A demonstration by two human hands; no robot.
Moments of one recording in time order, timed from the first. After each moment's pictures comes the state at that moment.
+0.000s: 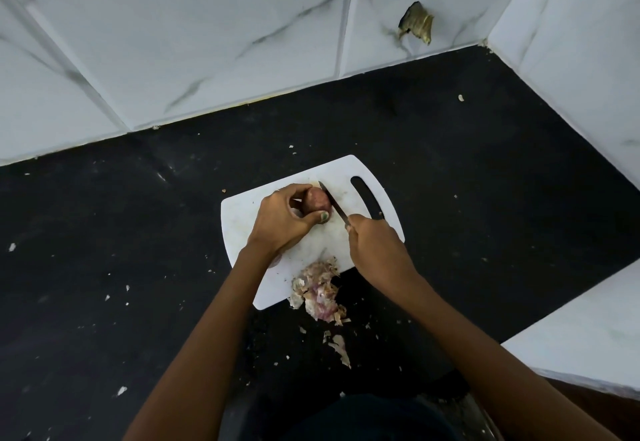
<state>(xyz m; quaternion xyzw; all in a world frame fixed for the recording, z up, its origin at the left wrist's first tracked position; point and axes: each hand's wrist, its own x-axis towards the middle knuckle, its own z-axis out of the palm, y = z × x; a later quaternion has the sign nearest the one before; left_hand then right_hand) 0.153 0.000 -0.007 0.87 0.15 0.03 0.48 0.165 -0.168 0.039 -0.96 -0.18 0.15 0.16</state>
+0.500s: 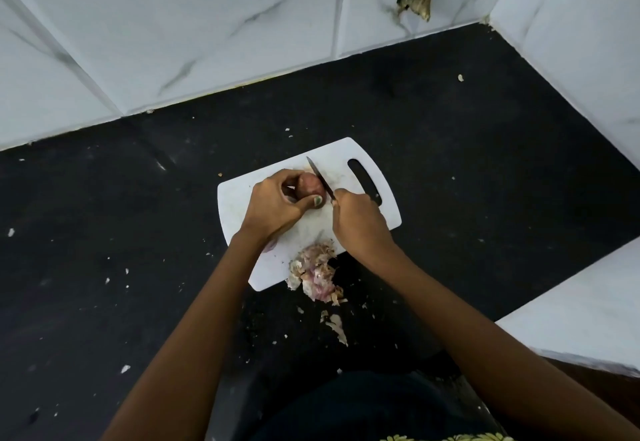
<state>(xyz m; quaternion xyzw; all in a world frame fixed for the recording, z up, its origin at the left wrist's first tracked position) 0.145 -0.002 -0.006 0.87 0.15 0.04 0.47 0.169 -0.149 0.036 -0.95 -0.17 0.15 0.19</state>
